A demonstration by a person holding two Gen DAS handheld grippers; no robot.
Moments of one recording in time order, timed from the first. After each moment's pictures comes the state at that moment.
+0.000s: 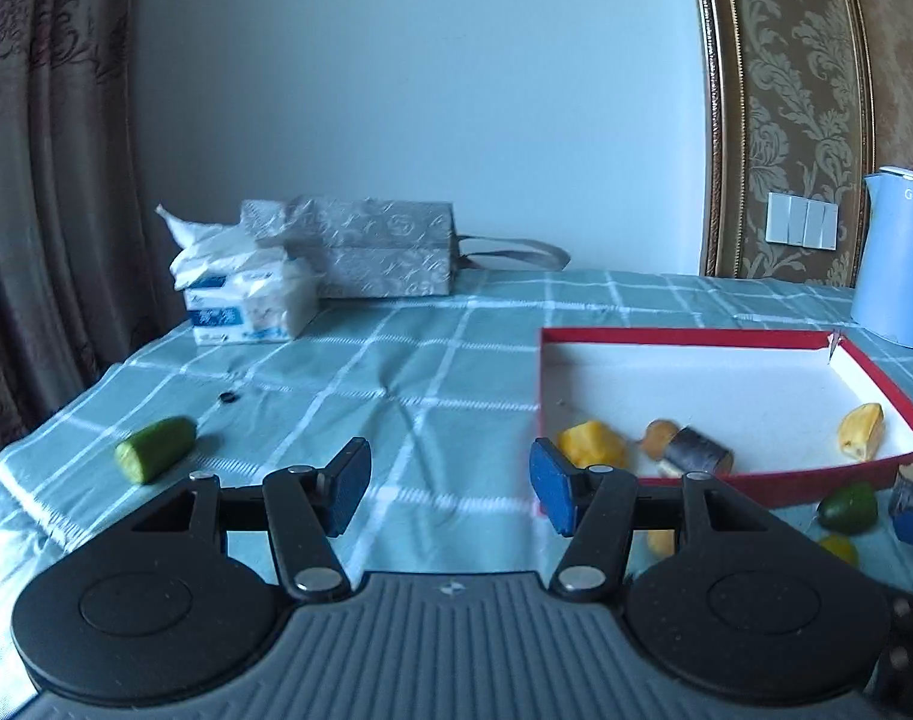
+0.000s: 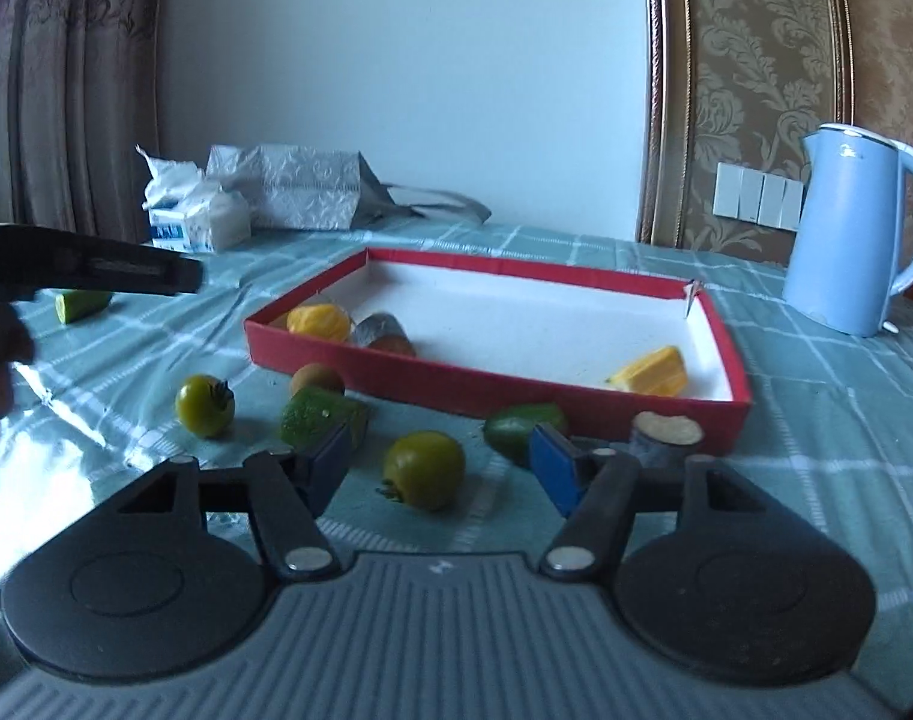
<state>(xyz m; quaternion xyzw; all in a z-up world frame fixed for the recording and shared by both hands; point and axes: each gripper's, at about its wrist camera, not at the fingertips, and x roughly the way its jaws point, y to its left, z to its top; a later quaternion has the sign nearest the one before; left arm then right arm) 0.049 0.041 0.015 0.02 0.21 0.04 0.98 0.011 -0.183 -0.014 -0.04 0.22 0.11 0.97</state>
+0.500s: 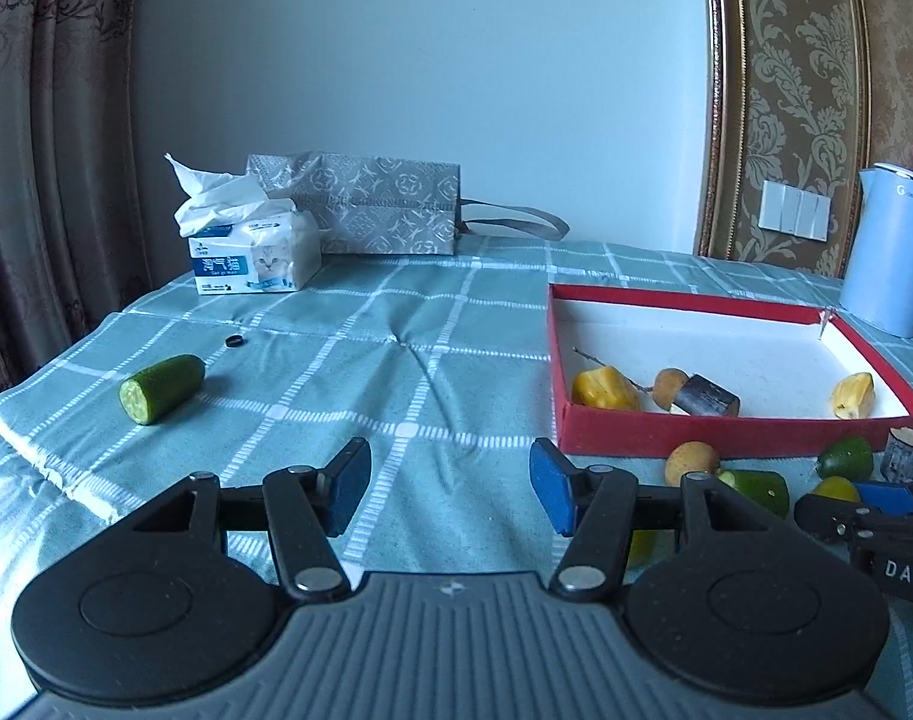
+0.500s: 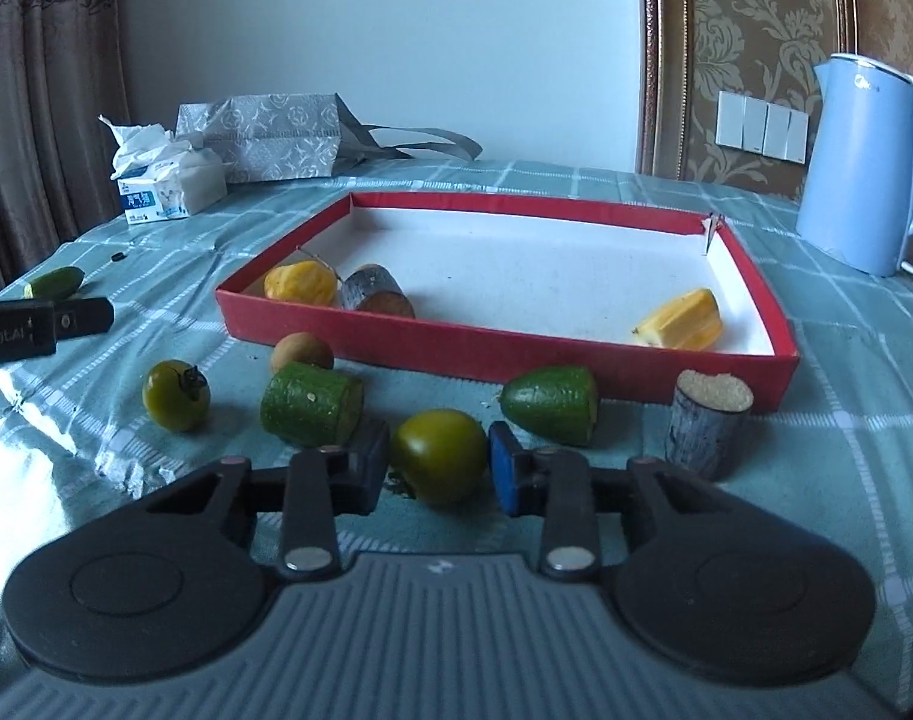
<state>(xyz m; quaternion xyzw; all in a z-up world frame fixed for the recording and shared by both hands) 0.035 0.058 -0.002 0.00 0.23 0.02 0.97 0.041 -0.176 -0.024 -0.01 0.28 0.10 0.95</state>
